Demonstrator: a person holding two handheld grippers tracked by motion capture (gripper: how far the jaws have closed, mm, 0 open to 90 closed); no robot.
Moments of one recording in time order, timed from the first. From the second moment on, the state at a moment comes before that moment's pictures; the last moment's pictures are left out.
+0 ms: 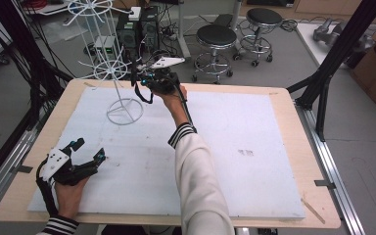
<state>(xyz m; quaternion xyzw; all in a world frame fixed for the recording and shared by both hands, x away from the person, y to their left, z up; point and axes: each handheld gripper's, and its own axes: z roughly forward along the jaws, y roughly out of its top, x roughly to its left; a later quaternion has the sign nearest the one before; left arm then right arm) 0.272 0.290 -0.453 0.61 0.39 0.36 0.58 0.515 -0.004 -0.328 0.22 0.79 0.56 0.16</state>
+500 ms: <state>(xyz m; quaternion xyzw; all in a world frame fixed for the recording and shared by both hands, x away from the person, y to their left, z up) 0.273 0.288 -0.452 0.61 0.39 0.37 0.58 0.503 -0.013 -0.324 0.26 0.79 0.53 0.15</state>
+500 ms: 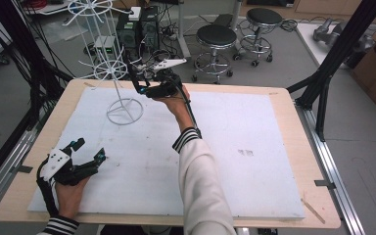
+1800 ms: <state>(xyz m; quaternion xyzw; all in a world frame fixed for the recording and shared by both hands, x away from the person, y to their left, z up) 0.272 0.289 -0.453 0.61 0.39 0.37 0.58 0.304 -0.214 -0.340 0.29 0.72 0.56 0.27</state>
